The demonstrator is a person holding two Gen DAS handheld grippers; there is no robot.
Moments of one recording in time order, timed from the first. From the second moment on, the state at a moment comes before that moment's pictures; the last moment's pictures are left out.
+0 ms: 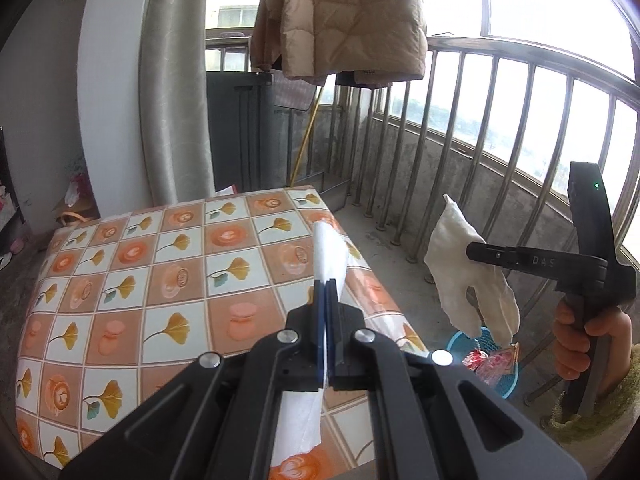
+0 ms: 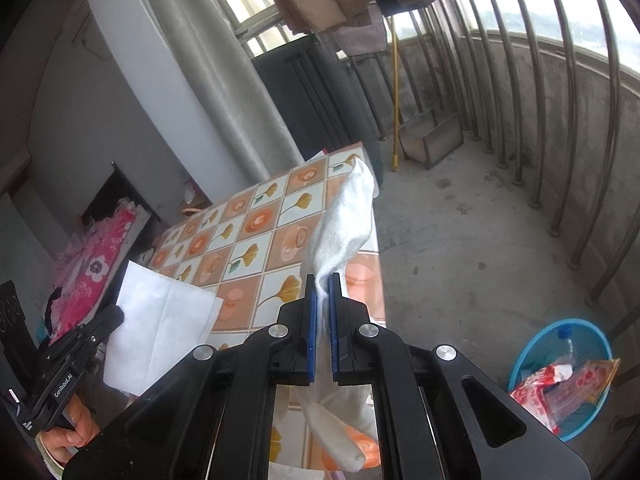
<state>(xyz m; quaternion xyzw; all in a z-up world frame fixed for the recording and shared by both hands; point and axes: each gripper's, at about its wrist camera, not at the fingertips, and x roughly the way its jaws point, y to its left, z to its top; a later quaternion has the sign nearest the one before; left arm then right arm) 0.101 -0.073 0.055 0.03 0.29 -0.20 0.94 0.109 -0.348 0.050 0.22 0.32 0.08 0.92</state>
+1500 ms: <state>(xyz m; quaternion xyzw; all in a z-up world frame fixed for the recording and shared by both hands) 0.117 -0.457 -0.111 0.12 0.50 -0.49 0.70 -0.011 -0.609 -0.158 0.49 0.34 -0.27 0.75</state>
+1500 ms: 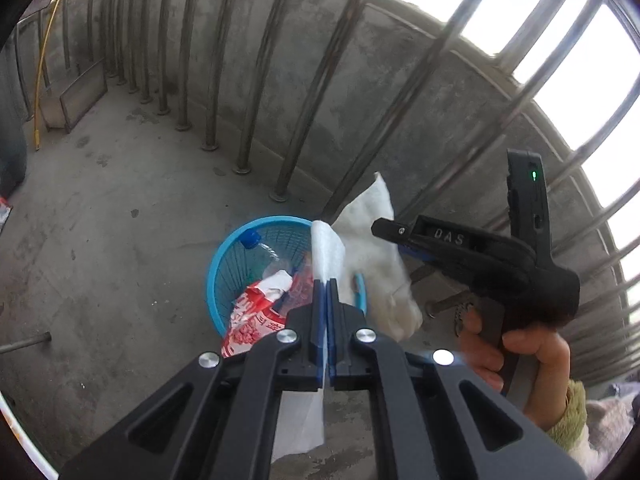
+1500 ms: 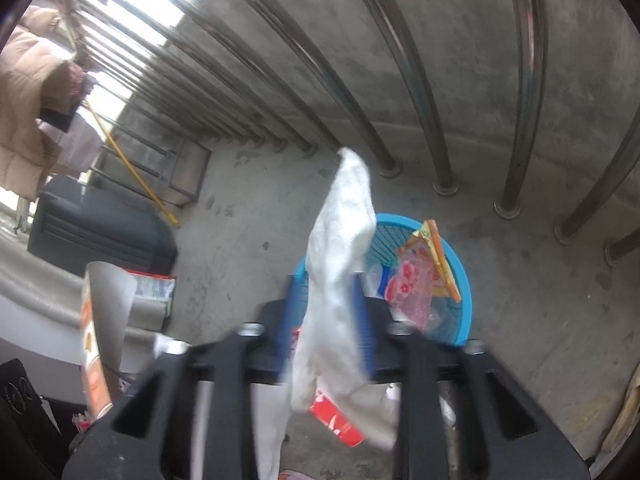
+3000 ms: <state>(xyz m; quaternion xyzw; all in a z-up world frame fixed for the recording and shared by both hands) 0.089 -0.133 0.062 -0.01 0.31 -0.22 0.92 0.006 -0.386 0.042 0.14 0.21 -0.13 0.96</state>
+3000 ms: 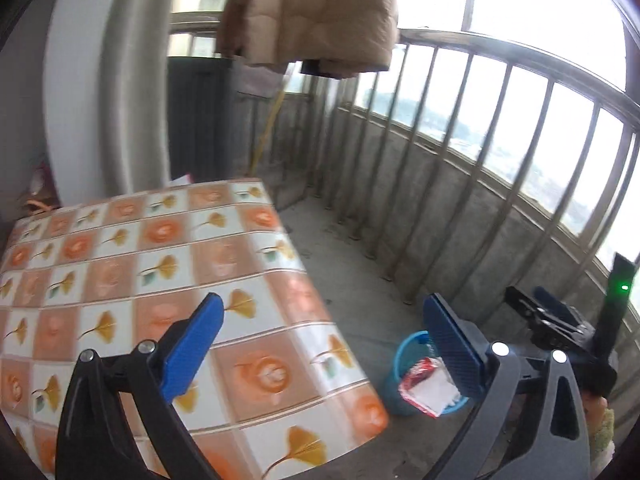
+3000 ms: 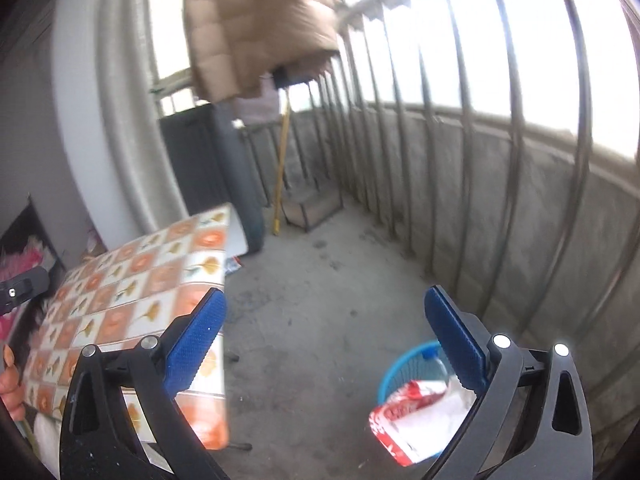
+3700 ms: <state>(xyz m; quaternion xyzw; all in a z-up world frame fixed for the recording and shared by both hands) 0.010 -0.012 -0.027 0.01 0.40 0.04 0.91 -0.013 -0.201 -0.003 0.01 0.36 -0.12 0.92</state>
